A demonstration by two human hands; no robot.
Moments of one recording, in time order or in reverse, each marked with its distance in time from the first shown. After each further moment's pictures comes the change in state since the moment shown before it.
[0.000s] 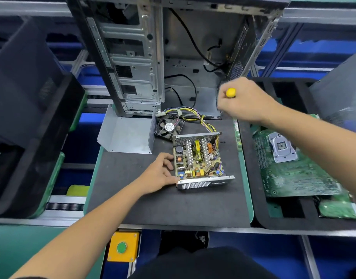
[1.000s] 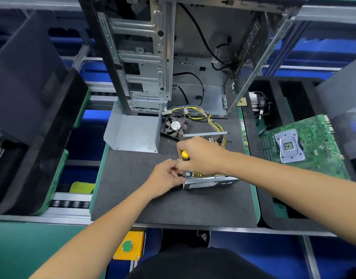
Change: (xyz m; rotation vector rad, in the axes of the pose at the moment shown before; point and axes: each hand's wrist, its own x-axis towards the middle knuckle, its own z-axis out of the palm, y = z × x) left_hand -0.005 -0.006 0.012 -0.142 0.098 0.004; right_hand -0.031 -0.032 0.120 -0.188 -0.425 -0.171
